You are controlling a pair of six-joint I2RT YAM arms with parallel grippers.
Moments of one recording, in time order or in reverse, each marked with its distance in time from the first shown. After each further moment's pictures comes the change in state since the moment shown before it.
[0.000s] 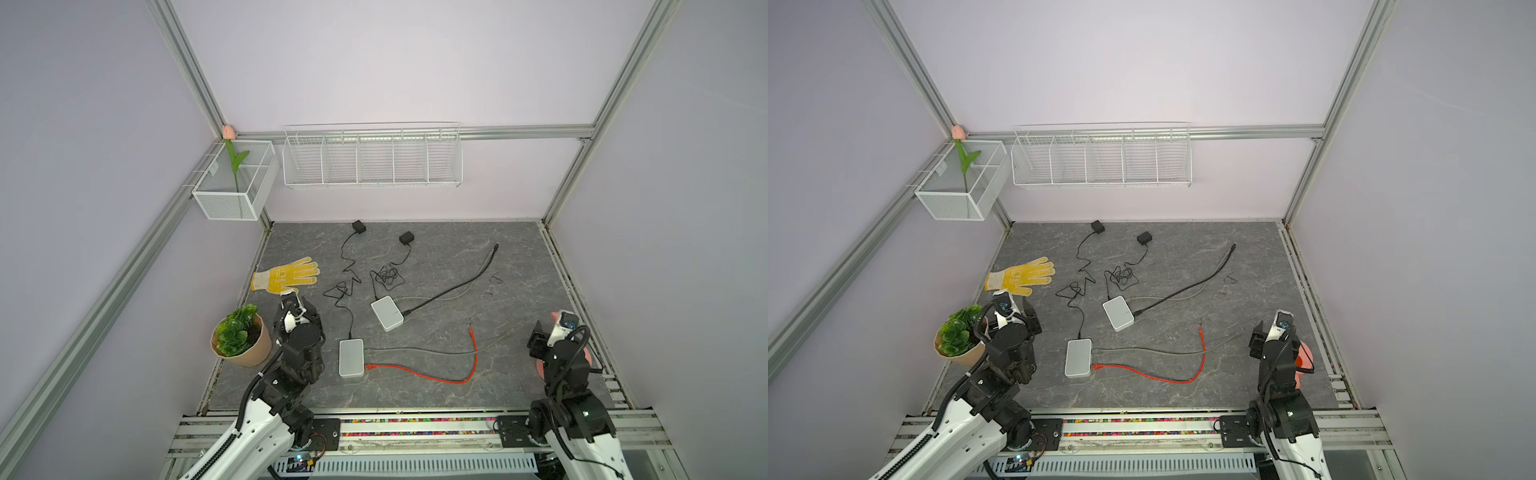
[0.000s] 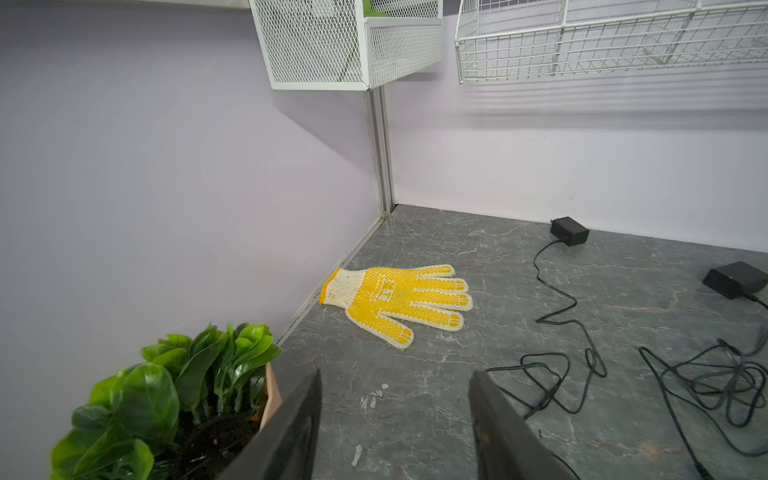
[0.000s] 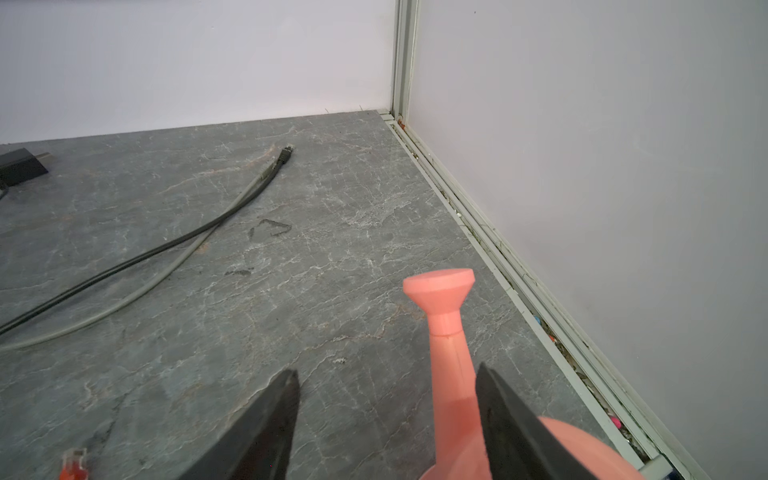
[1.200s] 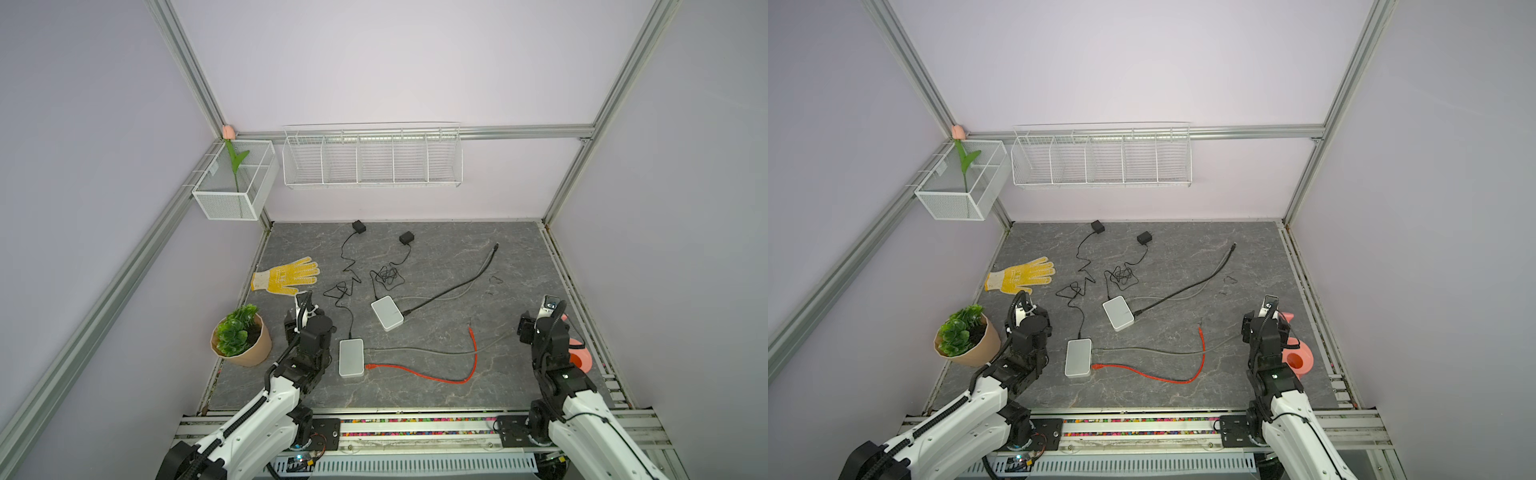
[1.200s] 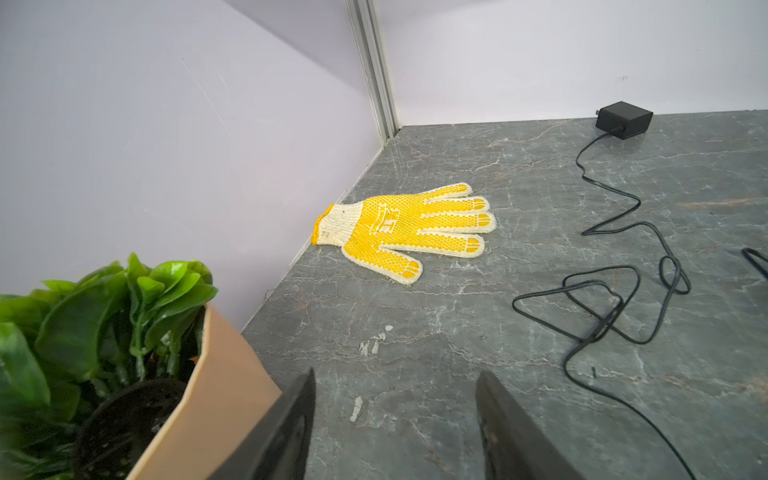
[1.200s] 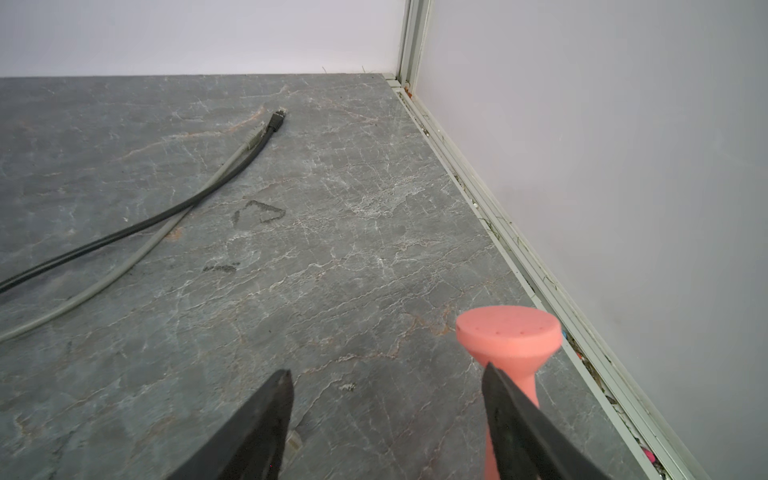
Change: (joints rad) left arm 0.118 0.280 -0.101 0.167 0.110 -0.038; right arm 0.000 0.514 0.025 0.360 0.012 -0.010
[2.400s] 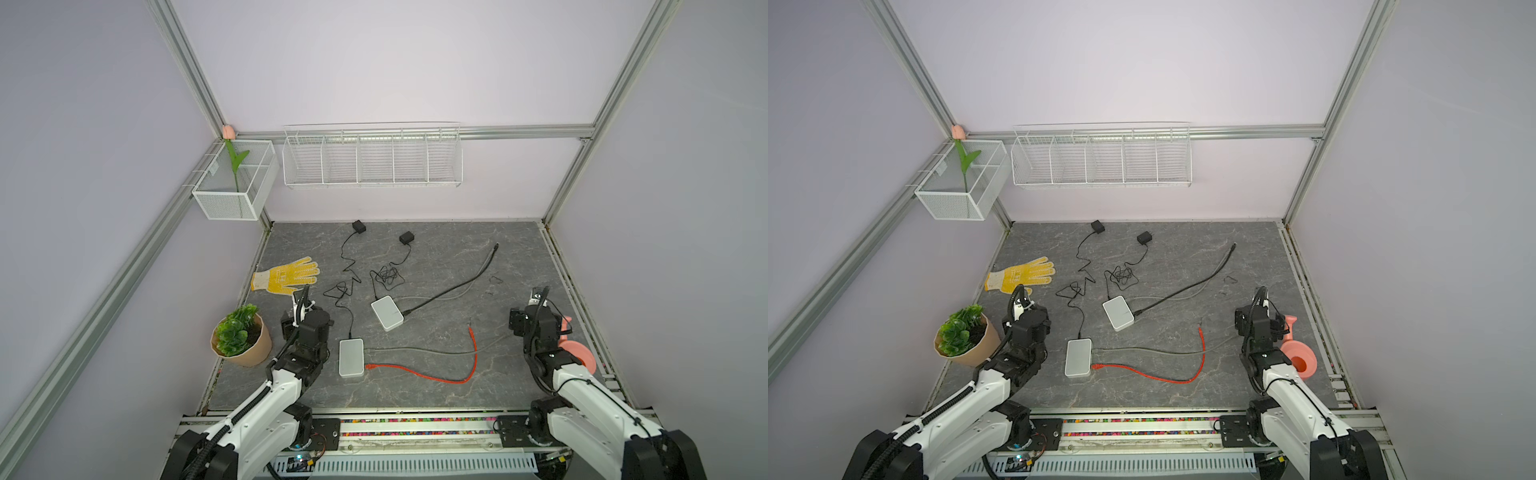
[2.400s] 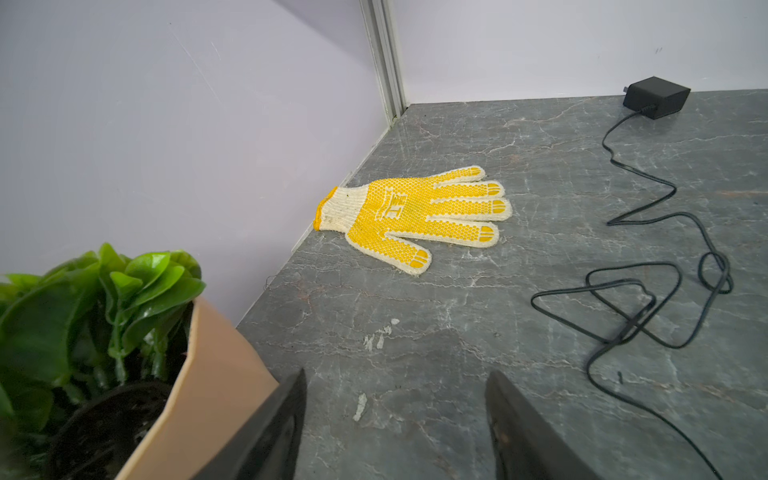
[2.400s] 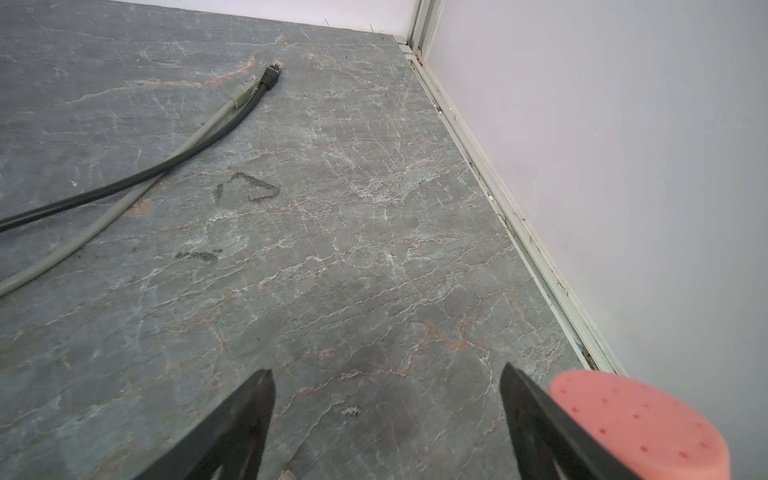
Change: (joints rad) left arm 0.075 0.074 0.023 0.007 0.054 -0.017; right arm 0.001 0.288 0.029 0.188 0.006 -0.045
